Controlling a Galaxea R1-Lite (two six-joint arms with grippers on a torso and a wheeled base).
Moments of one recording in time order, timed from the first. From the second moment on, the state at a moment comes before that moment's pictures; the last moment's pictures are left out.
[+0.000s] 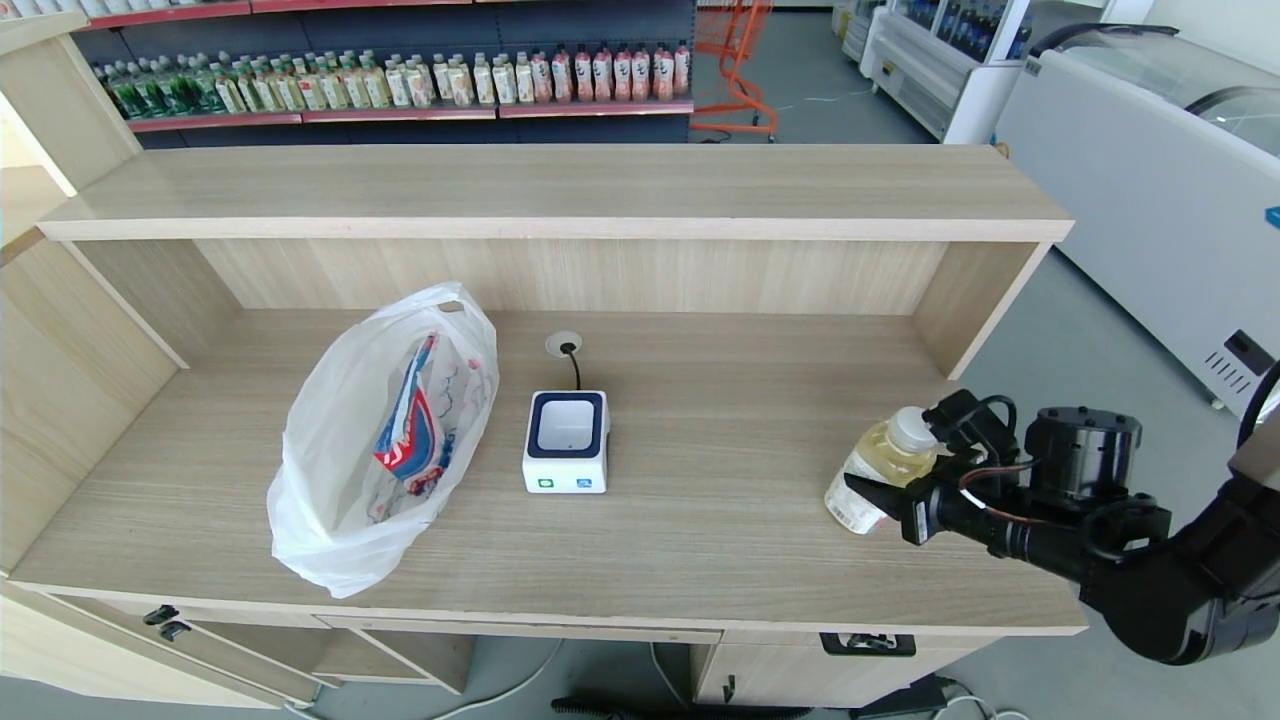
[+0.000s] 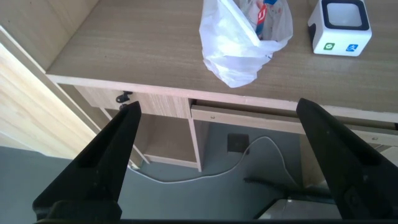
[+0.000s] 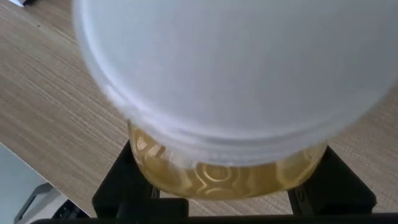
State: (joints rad) left arm 0.00 0.00 0.00 0.05 0.13 0.01; right arm 0.15 2.02 -0.52 -1.16 0.35 -0.26
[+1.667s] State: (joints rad) left arm 0.00 0.00 0.00 0.05 0.13 0.01; right arm 0.44 1.39 -0.71 -0.59 0.88 0.25
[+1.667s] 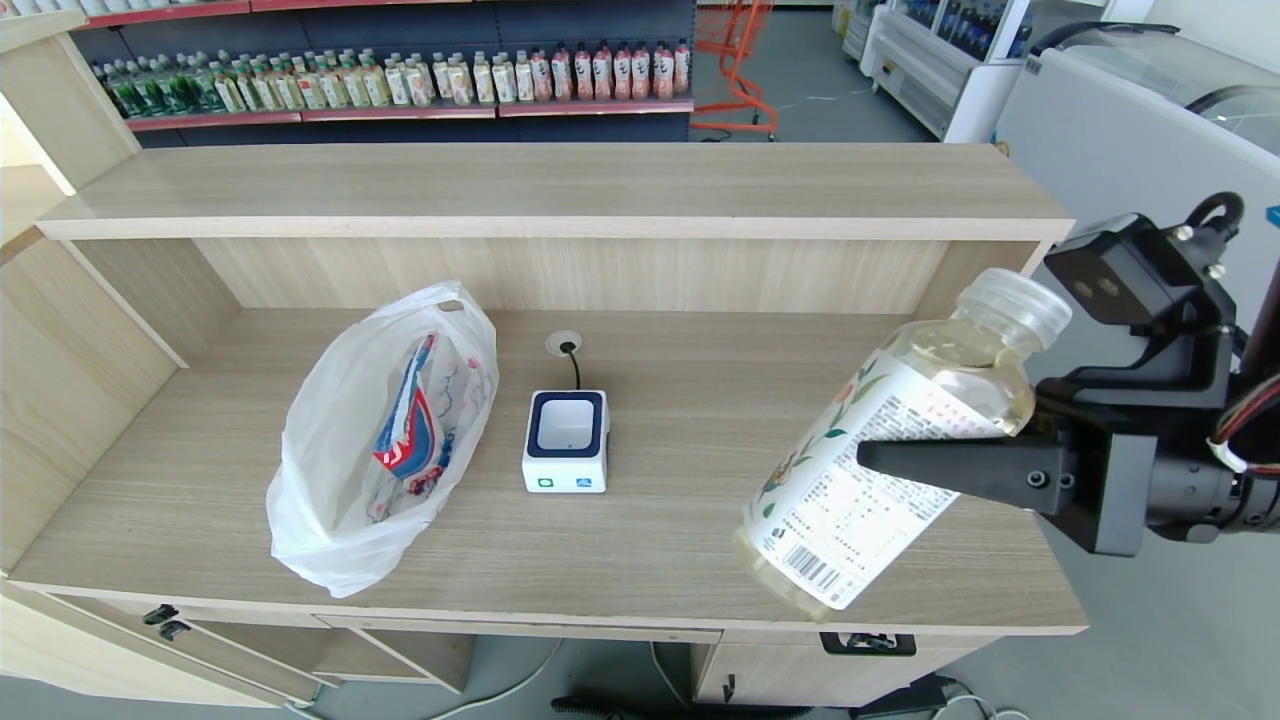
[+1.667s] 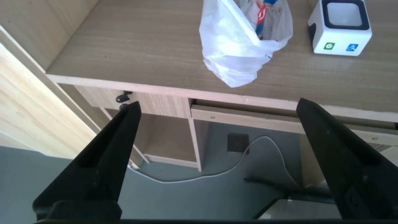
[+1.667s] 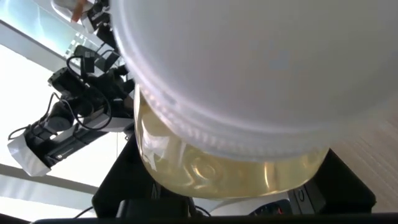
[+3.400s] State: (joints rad) left arm 0.00 0.00 0.00 0.05 0.13 0.01; right arm 0.19 1.44 -0.65 -0.55 0.43 -0.57
